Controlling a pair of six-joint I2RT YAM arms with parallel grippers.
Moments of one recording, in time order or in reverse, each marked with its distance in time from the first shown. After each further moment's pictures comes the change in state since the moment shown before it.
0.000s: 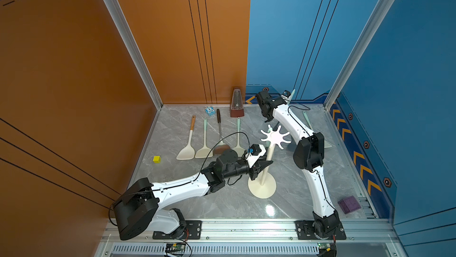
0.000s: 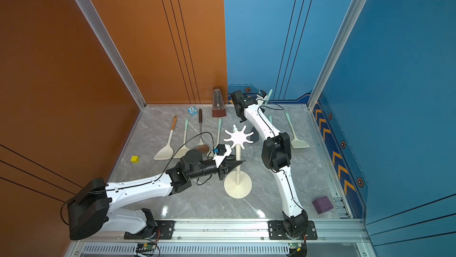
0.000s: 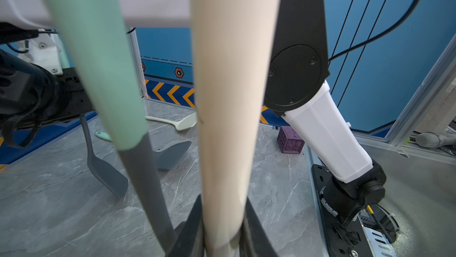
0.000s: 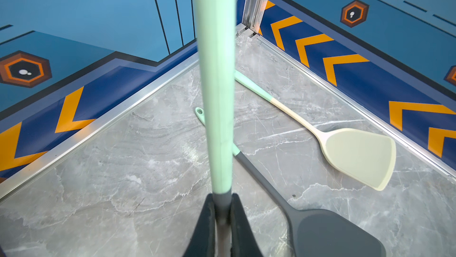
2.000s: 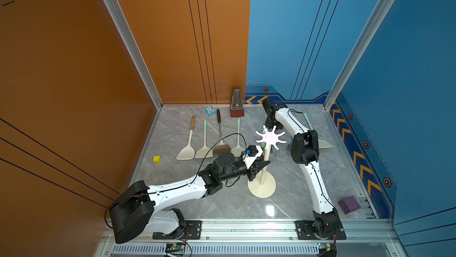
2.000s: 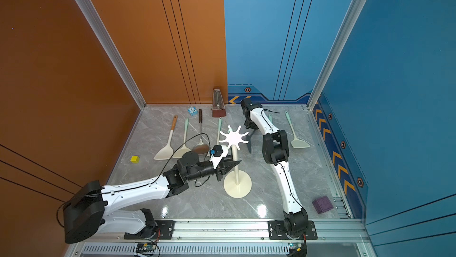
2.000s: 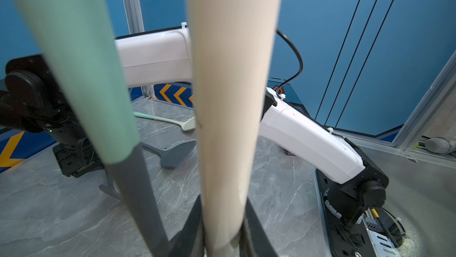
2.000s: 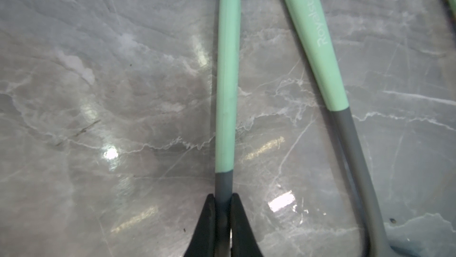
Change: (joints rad) left arm 0.000 -0.043 -0.042 0.016 -0.039 -0.003; right arm -0.118 0.217 0.069 0.002 -0.560 -0.347
